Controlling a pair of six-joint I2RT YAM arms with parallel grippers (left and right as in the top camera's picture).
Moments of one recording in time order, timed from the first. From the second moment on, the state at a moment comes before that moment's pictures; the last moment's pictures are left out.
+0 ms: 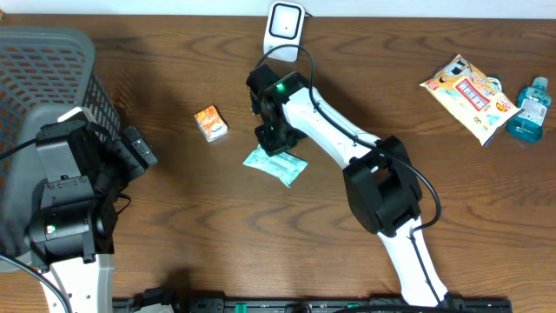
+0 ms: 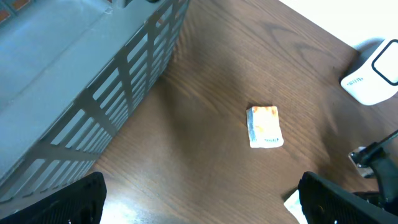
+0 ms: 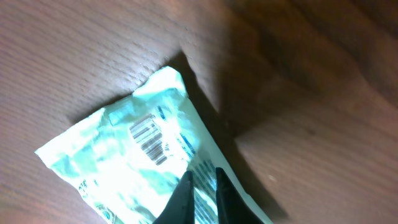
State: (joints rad) left arm 0.20 0.97 1.09 -0.90 -0.01 -0.36; right arm 0.64 2.36 2.00 -1.17 -0.12 0.17
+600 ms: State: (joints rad) left arm 0.20 0.97 1.09 -0.90 -0.01 -0.36; right arm 0.70 2.12 1.98 -1.33 -0.07 0.14
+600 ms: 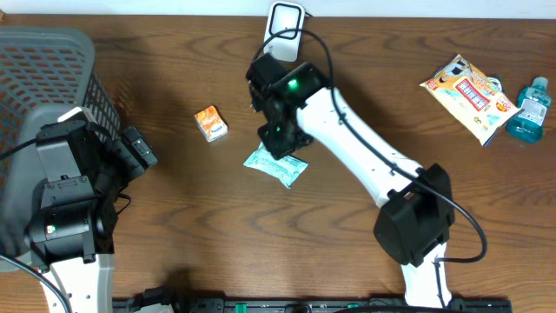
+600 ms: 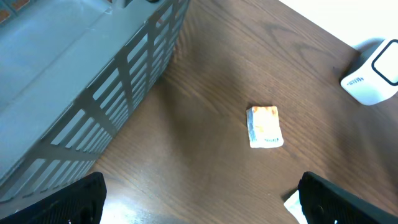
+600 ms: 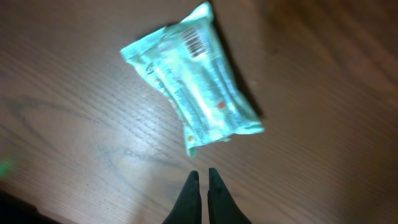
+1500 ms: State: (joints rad) left arm 0.20 0.97 1.09 -0.90 -0.01 -0.36; right arm 0.59 2.12 1.63 -0.96 0.14 0.29
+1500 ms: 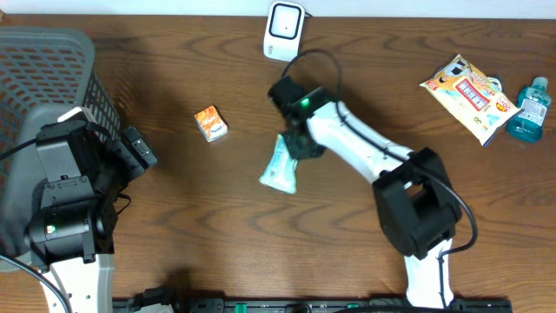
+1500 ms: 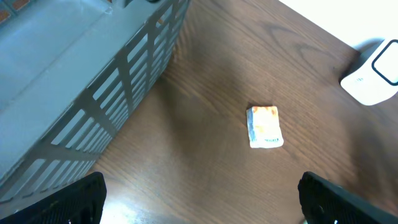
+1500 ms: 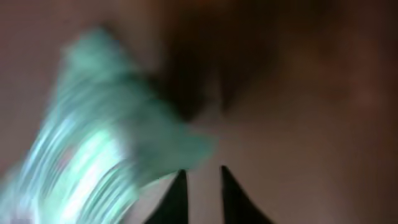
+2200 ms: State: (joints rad) left arm 0.20 0.97 1.09 -0.90 -0.01 -0.36; right arm 0.54 2.13 1.74 -1.19 -0.18 0.19
